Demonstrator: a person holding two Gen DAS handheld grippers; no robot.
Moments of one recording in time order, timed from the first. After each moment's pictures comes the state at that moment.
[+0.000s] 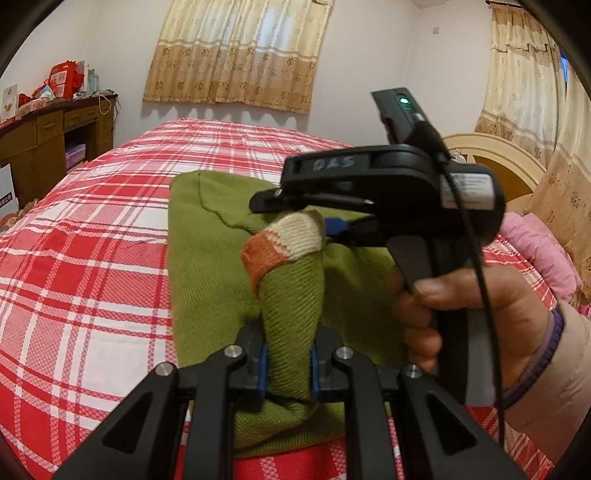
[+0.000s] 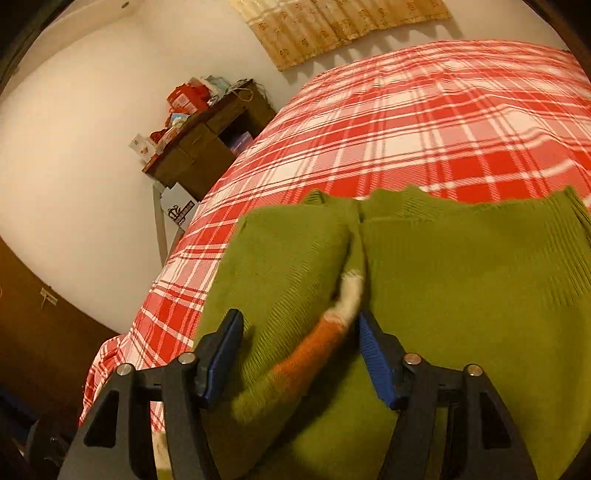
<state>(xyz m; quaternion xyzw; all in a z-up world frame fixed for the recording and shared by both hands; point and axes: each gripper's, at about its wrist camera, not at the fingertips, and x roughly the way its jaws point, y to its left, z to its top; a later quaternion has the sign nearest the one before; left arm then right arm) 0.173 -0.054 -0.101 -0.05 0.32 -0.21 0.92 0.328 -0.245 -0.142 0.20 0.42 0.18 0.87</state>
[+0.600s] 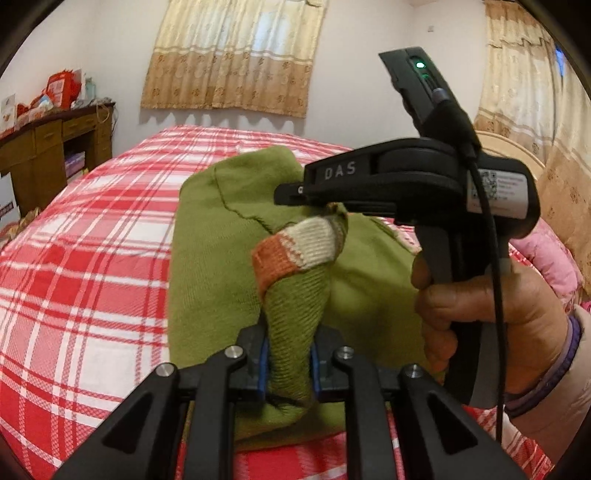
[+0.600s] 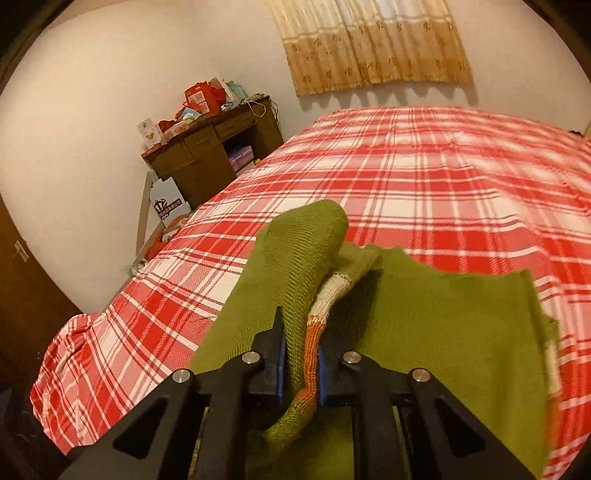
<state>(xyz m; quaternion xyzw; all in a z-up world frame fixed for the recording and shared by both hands) 0.160 -0.077 -0.083 -0.04 0.31 -0.21 0.93 0.293 -0.253 -0.090 0.10 0.36 0.14 0.92</state>
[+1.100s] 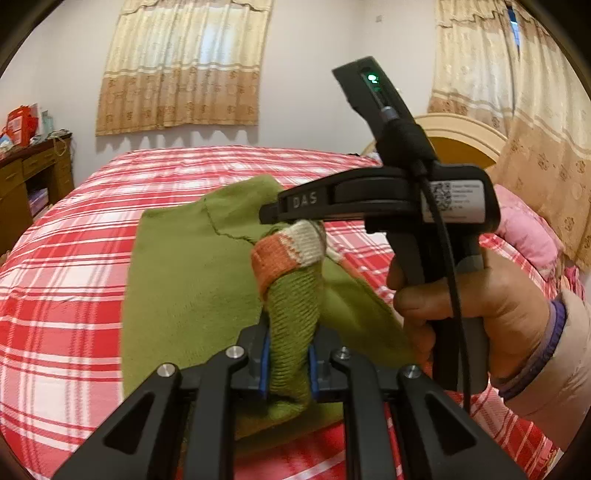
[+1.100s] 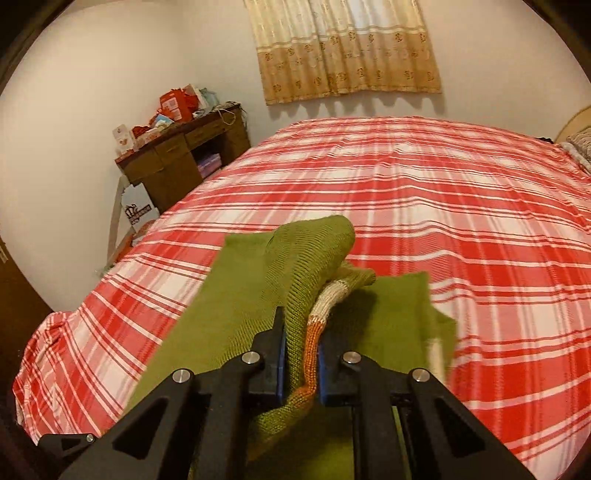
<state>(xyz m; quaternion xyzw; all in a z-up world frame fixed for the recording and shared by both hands) 0.155 -0.150 -0.066 0.00 0.29 -0.28 0.92 0.267 -0.337 -0.079 0.07 0.36 0.08 0.93</state>
